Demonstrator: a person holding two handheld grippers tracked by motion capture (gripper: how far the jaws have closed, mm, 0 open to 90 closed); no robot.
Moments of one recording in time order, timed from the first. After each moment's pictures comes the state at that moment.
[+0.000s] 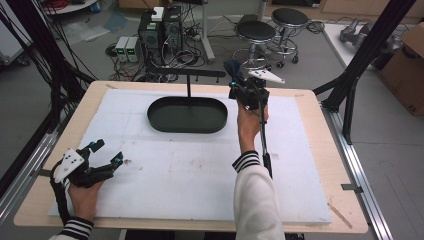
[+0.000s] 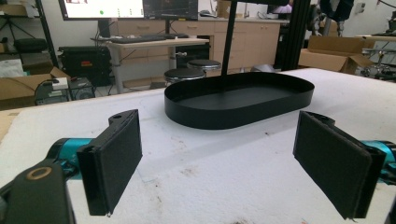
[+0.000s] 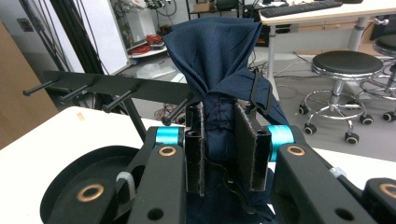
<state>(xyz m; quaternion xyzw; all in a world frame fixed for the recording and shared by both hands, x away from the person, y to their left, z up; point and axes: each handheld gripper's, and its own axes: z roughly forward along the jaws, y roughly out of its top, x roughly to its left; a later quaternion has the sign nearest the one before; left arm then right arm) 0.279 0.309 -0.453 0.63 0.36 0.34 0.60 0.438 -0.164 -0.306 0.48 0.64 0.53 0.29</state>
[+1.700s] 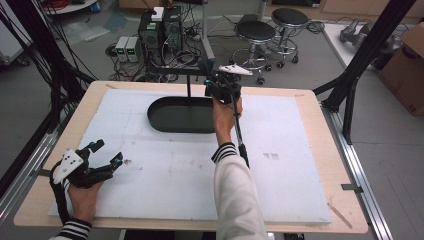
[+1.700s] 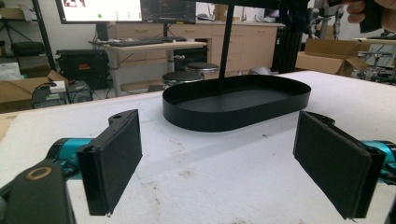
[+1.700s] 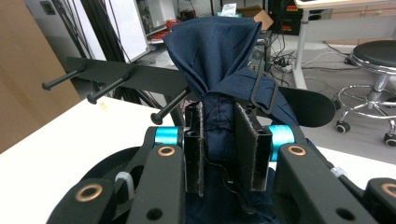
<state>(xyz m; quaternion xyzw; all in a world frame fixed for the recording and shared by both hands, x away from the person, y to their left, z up) 0.278 0.310 -0.453 0.62 0.35 0.34 0.61 0.472 -0.098 -0.319 0.46 0.67 0.53 0.25</state>
